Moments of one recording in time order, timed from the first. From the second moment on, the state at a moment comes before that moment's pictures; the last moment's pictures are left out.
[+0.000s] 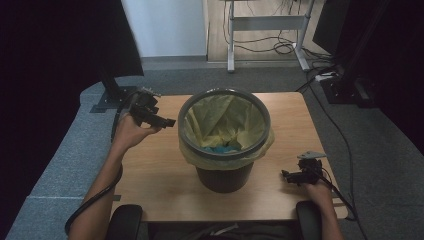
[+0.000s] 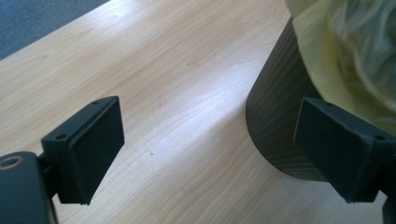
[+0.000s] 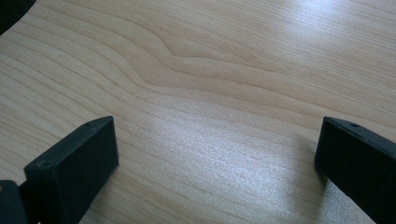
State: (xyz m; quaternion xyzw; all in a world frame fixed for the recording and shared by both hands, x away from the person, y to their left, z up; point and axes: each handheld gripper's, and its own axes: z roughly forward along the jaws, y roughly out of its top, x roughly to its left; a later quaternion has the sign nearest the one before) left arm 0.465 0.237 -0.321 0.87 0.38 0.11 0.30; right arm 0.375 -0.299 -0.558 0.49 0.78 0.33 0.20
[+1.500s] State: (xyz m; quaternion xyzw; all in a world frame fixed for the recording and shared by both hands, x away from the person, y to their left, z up) left arm 0.490 0.162 -0.252 0.88 0.35 0.11 0.30; right arm 0.374 -0.299 -0.558 0.48 0.78 0.33 0.20
